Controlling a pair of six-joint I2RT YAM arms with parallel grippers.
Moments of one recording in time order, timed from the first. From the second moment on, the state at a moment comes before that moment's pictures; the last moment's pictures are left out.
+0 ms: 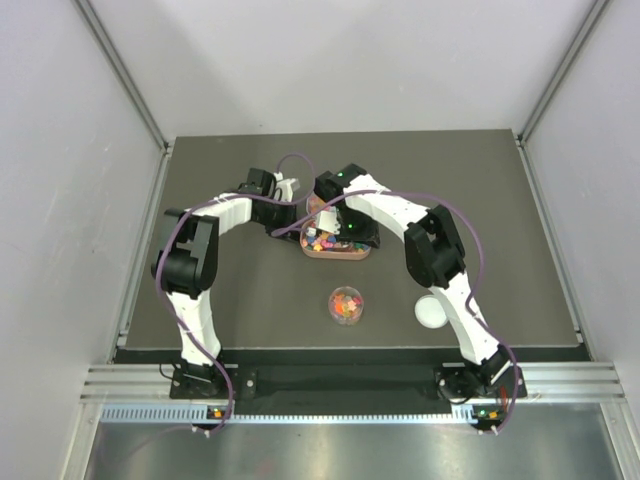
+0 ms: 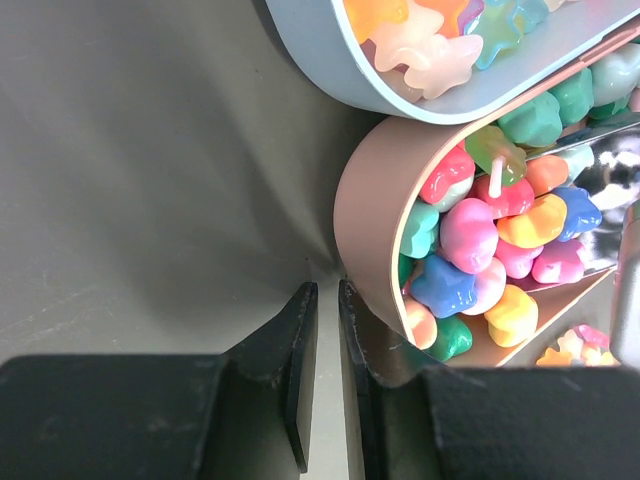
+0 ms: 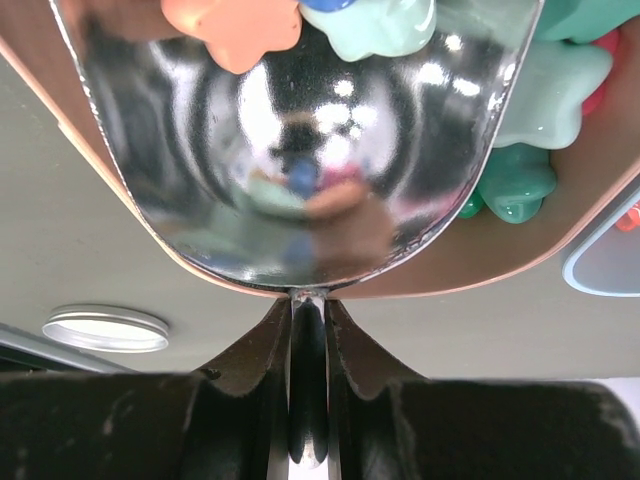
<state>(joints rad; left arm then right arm) -0.25 1.99 1.29 -0.41 0.54 -0.05 0.72 2.38 2.13 -1.44 0.17 -0.72</state>
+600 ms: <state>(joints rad) -0.24 1.97 1.30 -0.48 0.53 0.01 0.72 2.27 1.96 -1.29 0.10 -0.71</state>
